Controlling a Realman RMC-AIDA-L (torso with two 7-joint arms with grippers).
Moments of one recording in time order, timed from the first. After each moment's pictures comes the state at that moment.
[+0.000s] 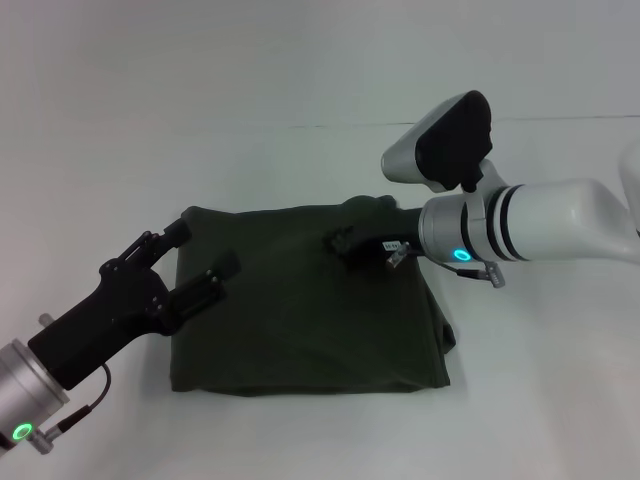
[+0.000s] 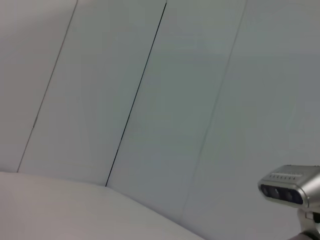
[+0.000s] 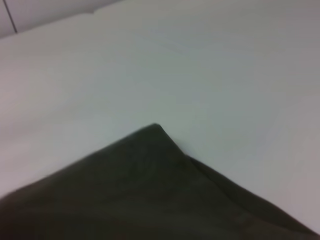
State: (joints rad) left arm -0.41 -2.16 0.38 0.29 1.75 1.56 -0.95; right arm 0.98 2.12 -1.16 -0.20 -1.81 -0.67 1.53
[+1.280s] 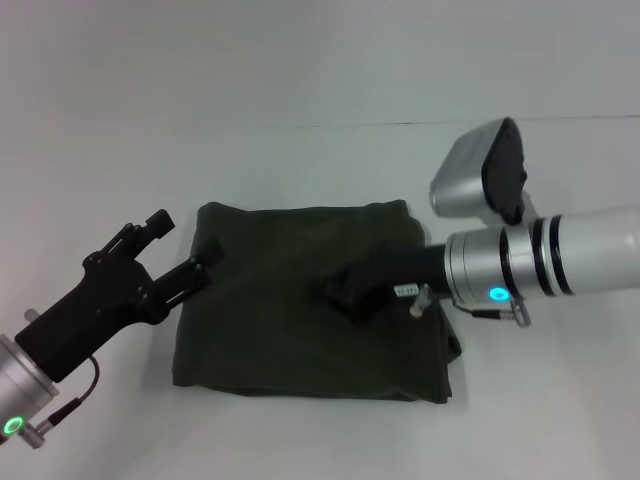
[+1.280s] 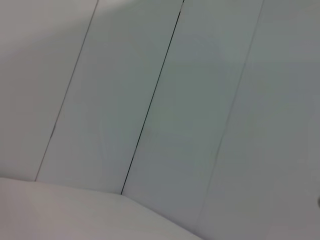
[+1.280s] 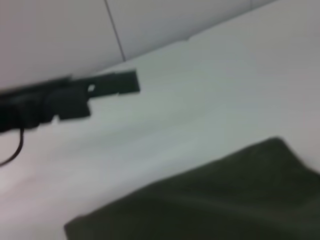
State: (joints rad) left arm -0.41 -2.16 0.34 0.29 1.75 1.56 -0.94; right arm 0.82 2.10 -1.21 -0.37 -1.78 -1.04 1.52
